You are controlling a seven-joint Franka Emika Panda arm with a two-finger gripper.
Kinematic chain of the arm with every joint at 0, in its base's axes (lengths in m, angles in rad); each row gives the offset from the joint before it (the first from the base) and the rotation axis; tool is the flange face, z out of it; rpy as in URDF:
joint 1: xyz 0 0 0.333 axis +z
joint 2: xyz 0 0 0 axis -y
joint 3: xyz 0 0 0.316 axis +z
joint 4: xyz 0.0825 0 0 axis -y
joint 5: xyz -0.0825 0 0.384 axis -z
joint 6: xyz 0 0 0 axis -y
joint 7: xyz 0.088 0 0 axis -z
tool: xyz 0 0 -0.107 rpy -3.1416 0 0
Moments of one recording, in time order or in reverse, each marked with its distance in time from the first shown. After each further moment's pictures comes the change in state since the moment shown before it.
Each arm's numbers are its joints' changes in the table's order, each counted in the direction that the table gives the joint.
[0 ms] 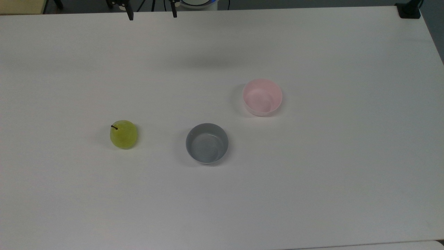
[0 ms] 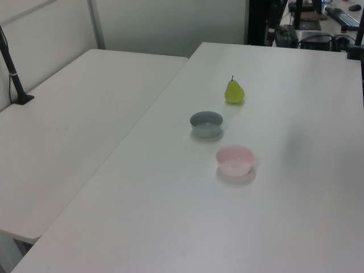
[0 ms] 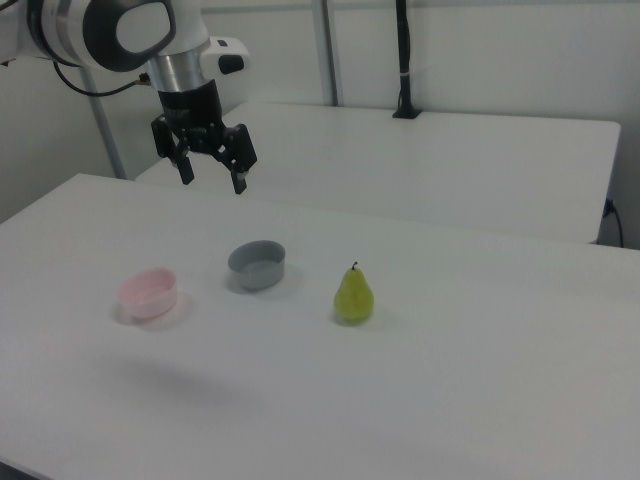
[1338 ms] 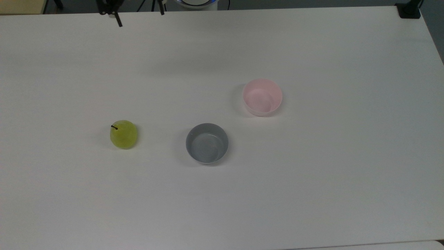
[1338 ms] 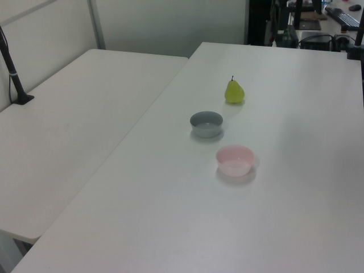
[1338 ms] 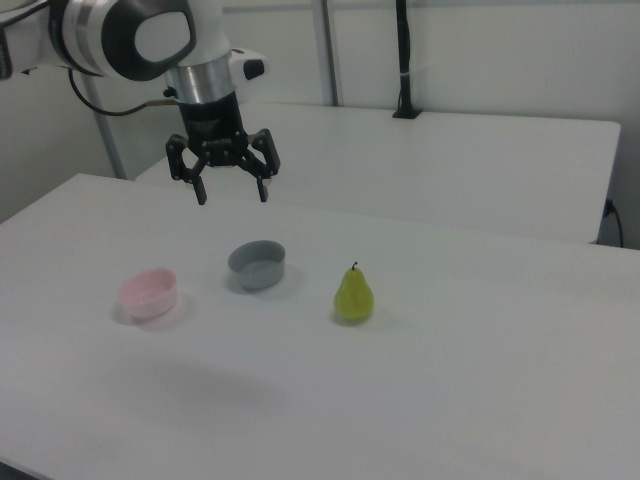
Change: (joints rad) arm -0.039 -0.016 -0.009 -0.007 0.026 -0.010 -0.371
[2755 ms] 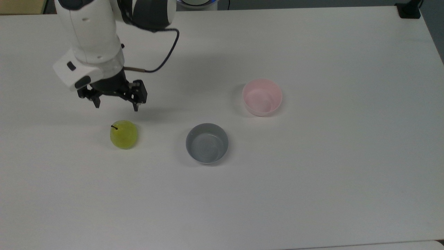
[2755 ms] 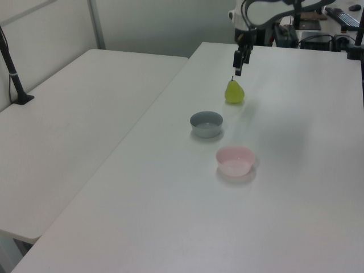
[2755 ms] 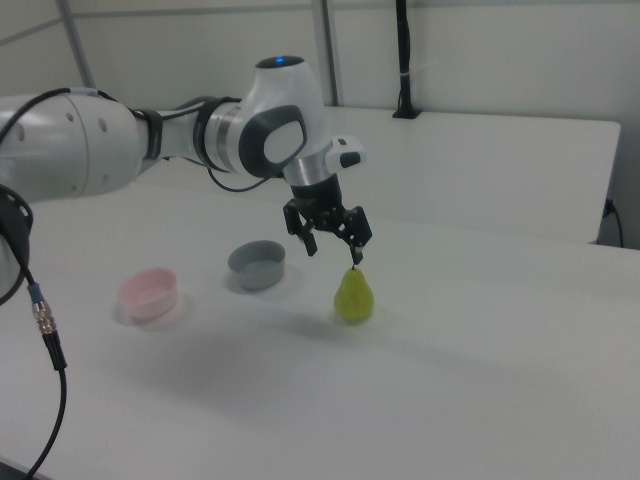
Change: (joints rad) arm -0.016 -0.454 -0.064 0.168 0.031 0.328 0.372
